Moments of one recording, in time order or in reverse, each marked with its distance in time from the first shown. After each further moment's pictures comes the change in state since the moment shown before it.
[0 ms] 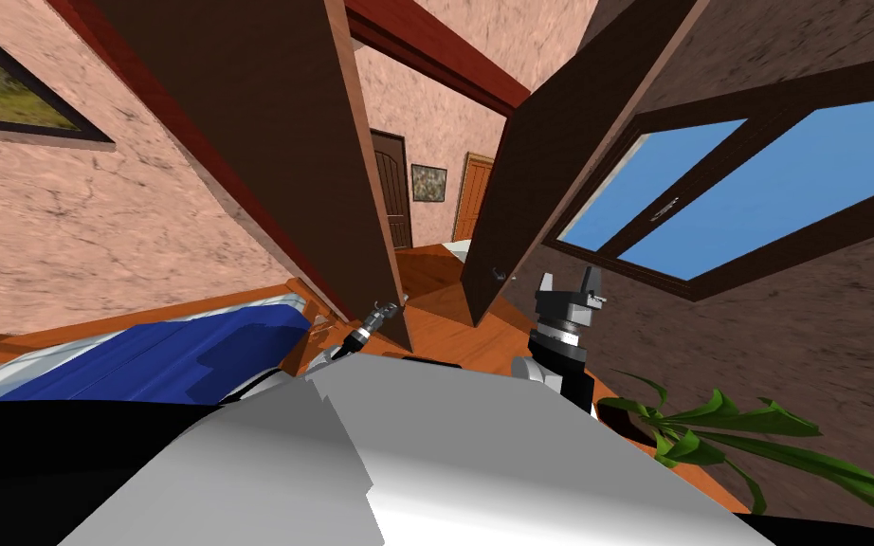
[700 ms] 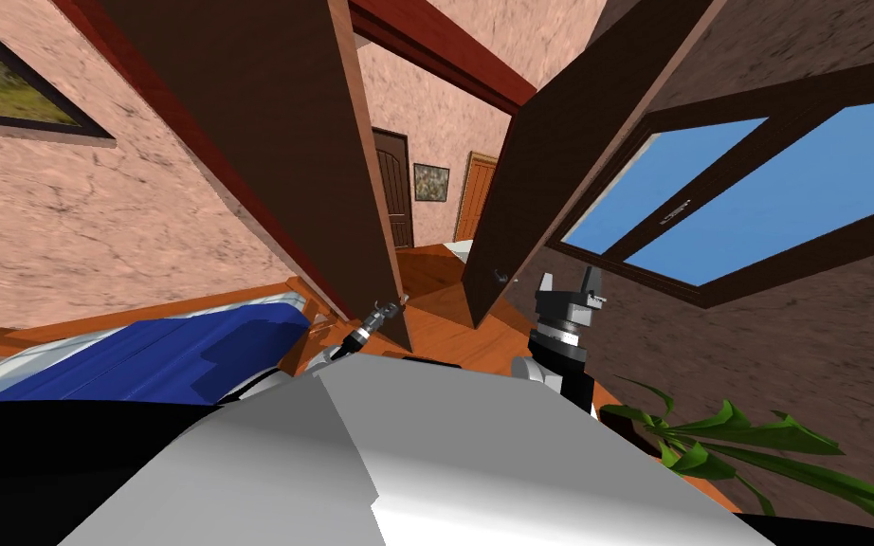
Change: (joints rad) arm 0.000 0.010 -0.010 -0.002 -0.019 -0.027 0.014
